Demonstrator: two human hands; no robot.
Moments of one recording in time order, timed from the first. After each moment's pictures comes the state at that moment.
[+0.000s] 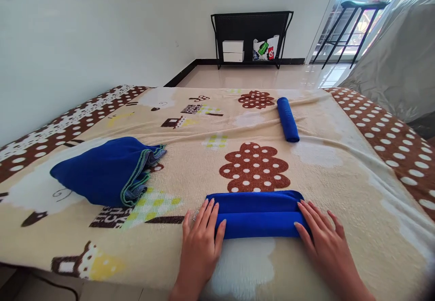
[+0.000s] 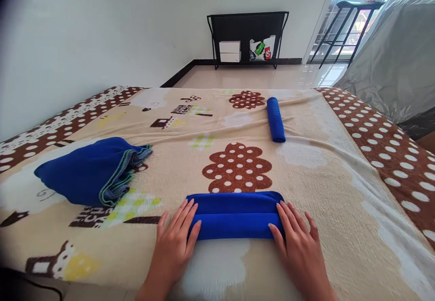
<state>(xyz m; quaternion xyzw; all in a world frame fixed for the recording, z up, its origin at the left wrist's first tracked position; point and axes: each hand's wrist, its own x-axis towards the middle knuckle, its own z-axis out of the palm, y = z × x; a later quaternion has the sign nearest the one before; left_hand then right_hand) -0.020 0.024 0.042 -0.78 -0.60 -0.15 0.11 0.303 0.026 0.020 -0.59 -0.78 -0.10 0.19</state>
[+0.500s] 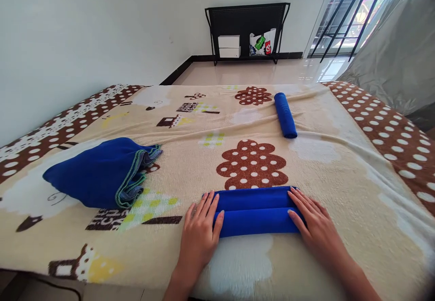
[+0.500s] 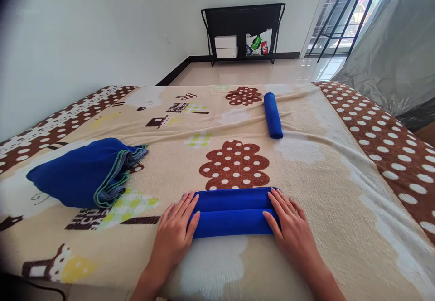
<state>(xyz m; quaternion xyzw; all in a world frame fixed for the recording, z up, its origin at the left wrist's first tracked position) -0.025 0.047 0.038 -0.79 -0.61 -0.11 0.06 0.305 0.053 0.012 -0.60 -0.79 -0.03 0.15</state>
